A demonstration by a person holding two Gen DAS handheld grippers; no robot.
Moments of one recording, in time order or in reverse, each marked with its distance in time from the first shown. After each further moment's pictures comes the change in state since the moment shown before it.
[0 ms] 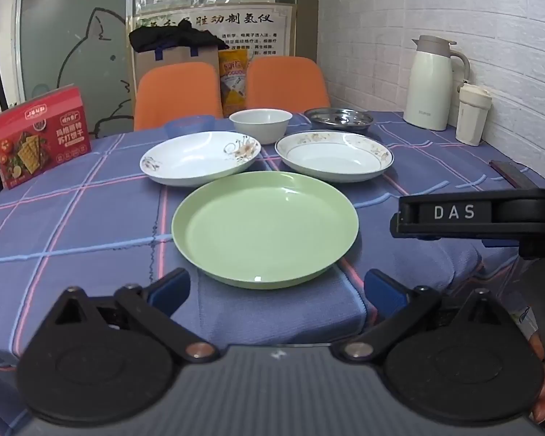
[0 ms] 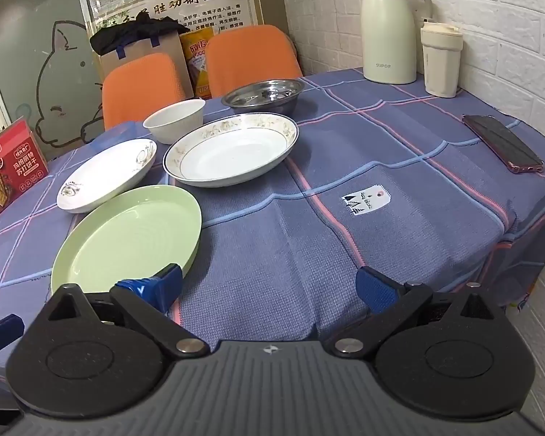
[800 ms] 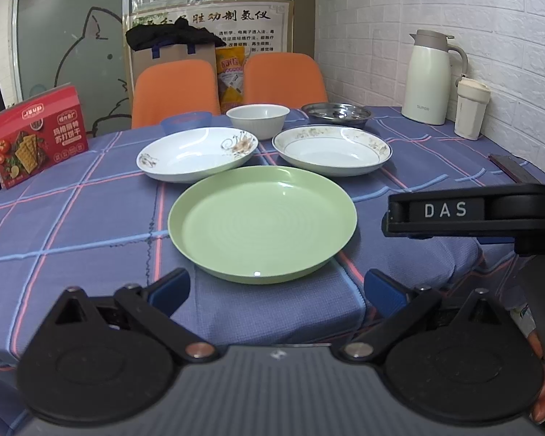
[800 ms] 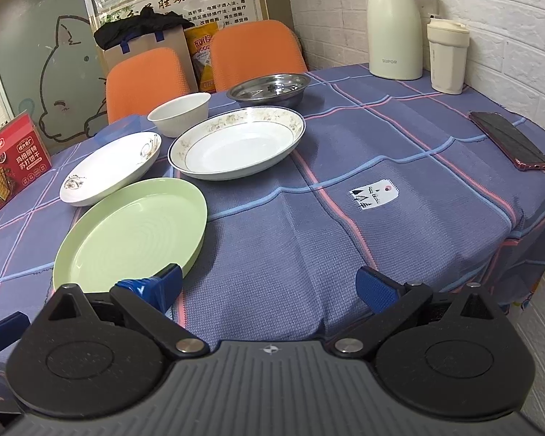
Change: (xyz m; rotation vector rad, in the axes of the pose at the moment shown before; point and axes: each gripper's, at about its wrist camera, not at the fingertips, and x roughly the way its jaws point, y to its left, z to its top) left arm 0.002 -0.004 -0.002 0.010 0.014 0.001; right arm 0.006 0.005 -0.003 -0.006 0.011 0.008
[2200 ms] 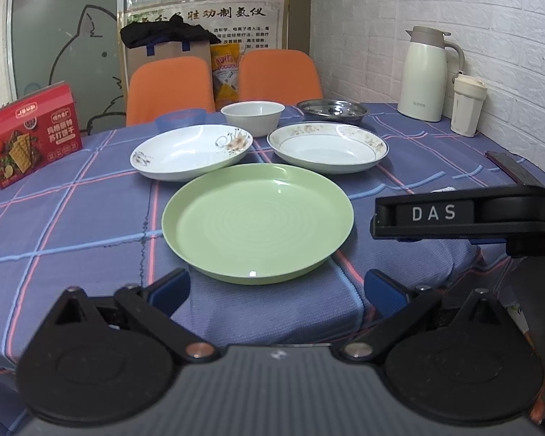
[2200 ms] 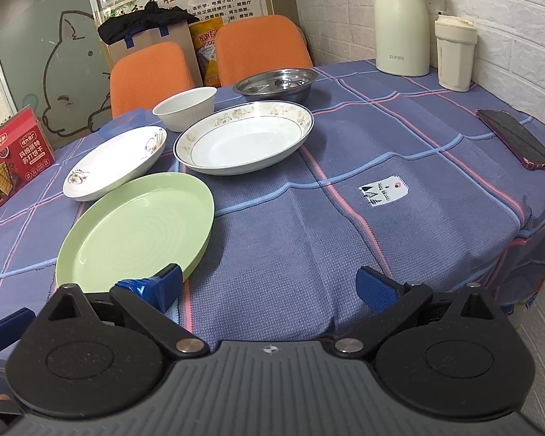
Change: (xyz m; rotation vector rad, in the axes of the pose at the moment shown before) left arm 0.005 0.002 0.002 0.007 0.014 -0.020; right arm 0.005 0.004 0.000 -0.004 0.020 0.011
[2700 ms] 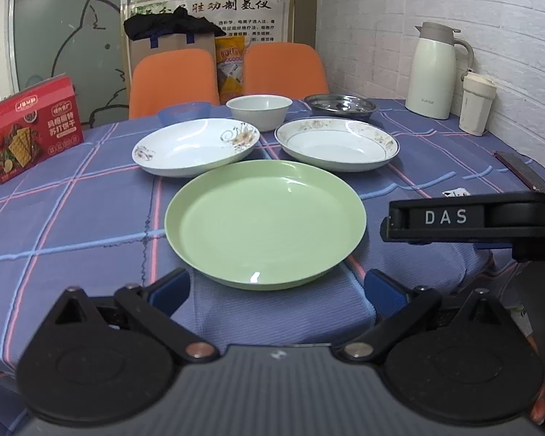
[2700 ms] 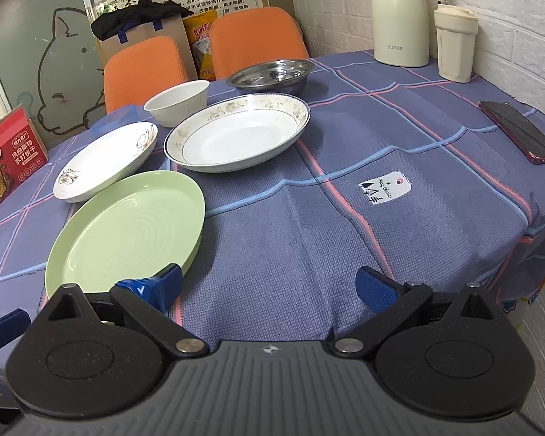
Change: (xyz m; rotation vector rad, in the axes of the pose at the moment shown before) left arm 0.011 0.007 0.005 -0.014 0.024 0.009; right arm 0.013 -0.003 0.005 0.010 0.028 -0.003
